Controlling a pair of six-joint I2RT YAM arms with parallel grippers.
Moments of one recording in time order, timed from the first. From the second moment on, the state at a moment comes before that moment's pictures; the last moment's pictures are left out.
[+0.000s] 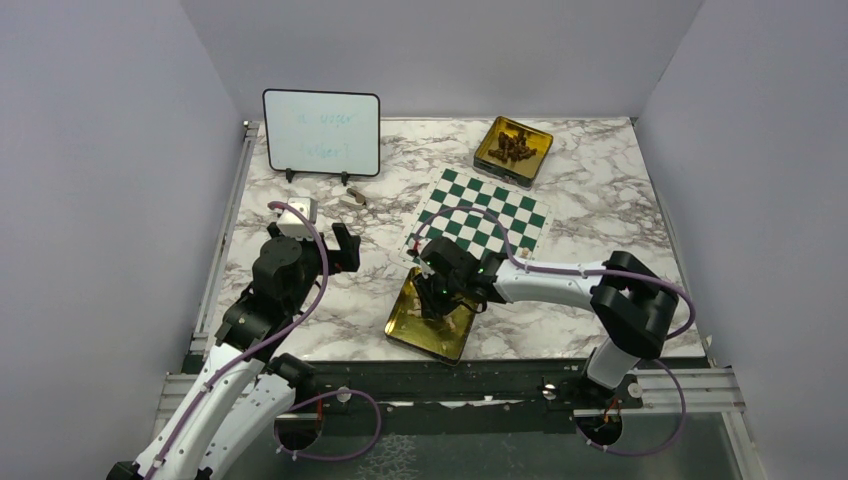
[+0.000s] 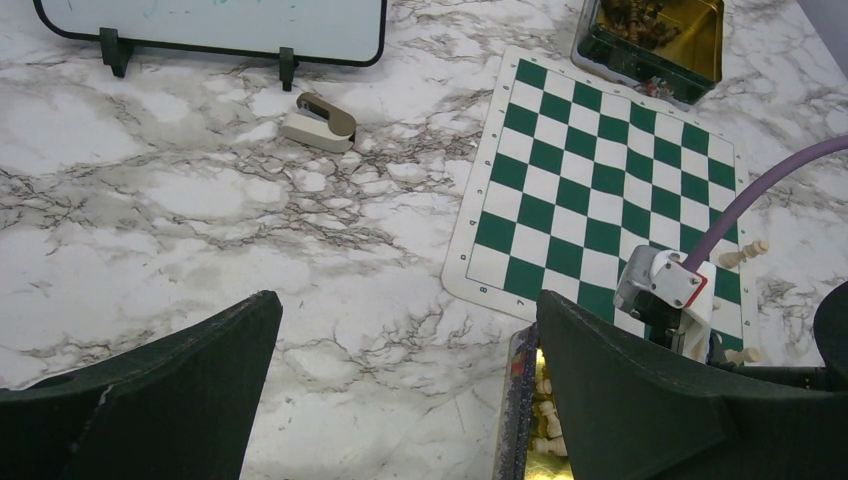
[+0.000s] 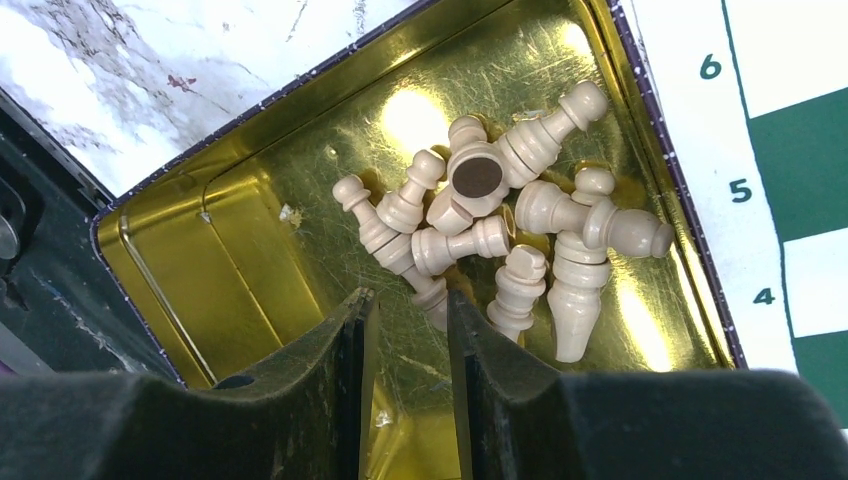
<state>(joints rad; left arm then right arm) -0.47 0.58 0.68 -0.38 -0.23 -0.29 1.01 1.68 0.99 -0.28 -0.12 0.36</state>
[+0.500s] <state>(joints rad) -0.47 0.58 0.68 -0.38 -0.23 -0.29 1.01 1.69 0.99 -0.27 -0.12 0.34</state>
